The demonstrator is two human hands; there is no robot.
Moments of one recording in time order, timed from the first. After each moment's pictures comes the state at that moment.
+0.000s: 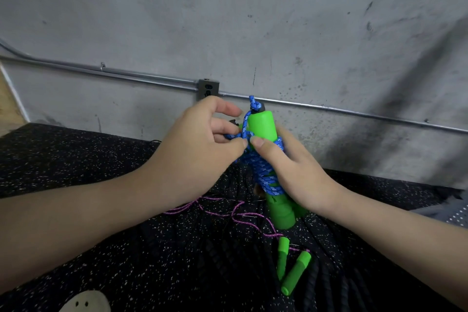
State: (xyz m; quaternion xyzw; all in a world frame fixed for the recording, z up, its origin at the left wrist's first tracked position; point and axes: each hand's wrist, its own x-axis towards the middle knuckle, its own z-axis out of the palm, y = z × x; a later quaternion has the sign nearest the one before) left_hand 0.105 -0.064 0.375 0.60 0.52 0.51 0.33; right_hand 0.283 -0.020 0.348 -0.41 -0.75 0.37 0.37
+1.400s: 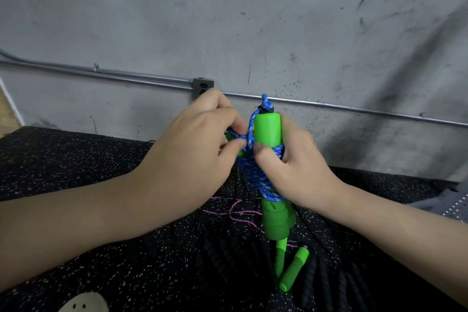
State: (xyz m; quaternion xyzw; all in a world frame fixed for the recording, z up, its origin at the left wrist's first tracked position) left_hand 0.111 -0.071 0.376 0.76 0.50 0.42 0.02; right_hand 0.288 -0.030 0.360 -0.40 -0.79 0.19 0.42
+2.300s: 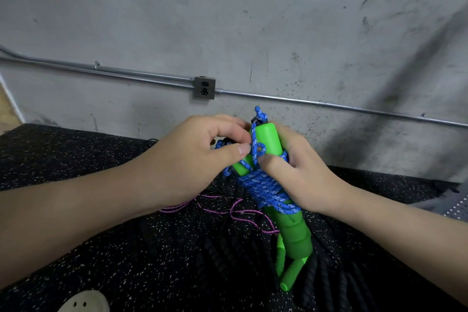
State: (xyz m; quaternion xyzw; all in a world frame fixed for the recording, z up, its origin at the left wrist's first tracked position) left_hand 0.098 -0.063 0.371 0.70 0.48 0.41 0.33; right_hand 0.293 -0.025 0.354 -0.33 -0.81 0.31 0.36
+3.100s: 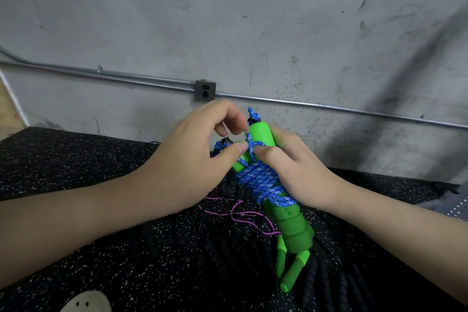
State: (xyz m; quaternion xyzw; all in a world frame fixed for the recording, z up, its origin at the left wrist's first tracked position) left_hand 0.102 -0.076 0.373 0.75 0.48 0.45 0.12; right_hand 0.292 -0.025 0.361 -0.35 -0.81 0.32 0.34
